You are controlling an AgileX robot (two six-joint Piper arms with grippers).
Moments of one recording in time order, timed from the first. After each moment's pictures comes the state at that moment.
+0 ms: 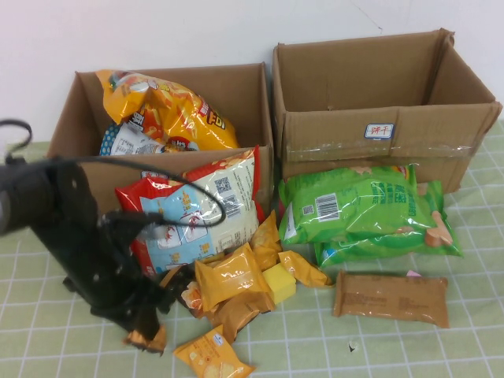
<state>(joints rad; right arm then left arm) 0.06 0.87 -0.54 0.21 0.65 0.08 -0.20 1.80 -1.10 -0.34 0.98 0.32</state>
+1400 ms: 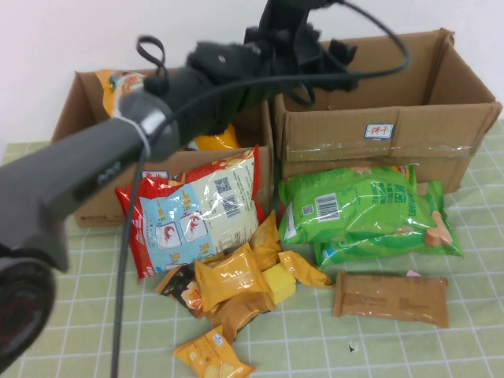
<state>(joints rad) 0.06 0.87 -0.51 0.29 0.60 0.06 -0.54 2.08 -1.86 -1.27 0.15 1.25</state>
